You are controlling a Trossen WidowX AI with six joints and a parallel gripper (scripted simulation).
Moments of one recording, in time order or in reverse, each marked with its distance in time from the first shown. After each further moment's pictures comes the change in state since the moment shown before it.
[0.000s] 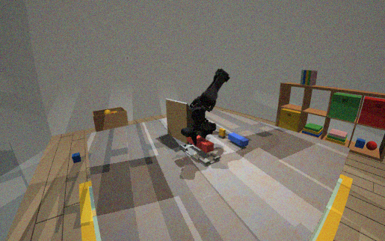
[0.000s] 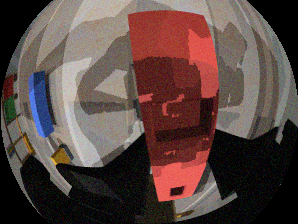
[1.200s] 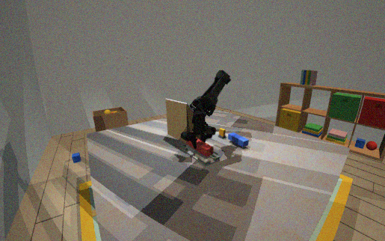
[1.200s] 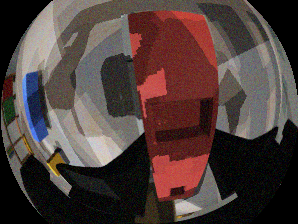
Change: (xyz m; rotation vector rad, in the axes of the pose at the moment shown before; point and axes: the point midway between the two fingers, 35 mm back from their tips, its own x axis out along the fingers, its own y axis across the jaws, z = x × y) arm 0.022 0.000 -0.002 0.001 0.002 0.003
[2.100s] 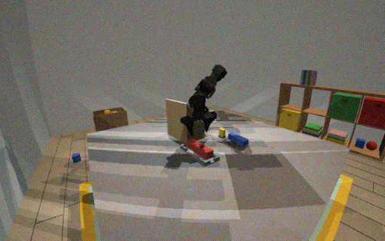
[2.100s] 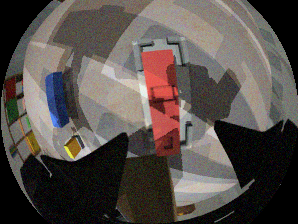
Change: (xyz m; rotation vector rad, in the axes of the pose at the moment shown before) arm -0.081 -0.003 0.003 0.016 -0.006 0.001
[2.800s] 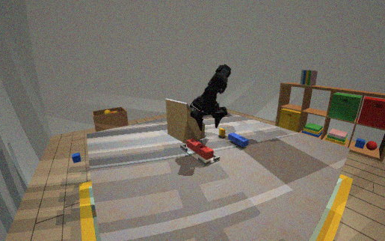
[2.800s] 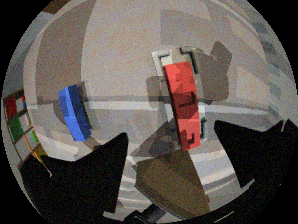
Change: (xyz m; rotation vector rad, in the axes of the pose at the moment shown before) arm -0.024 0.045 0.025 0.123 0.004 -0.023
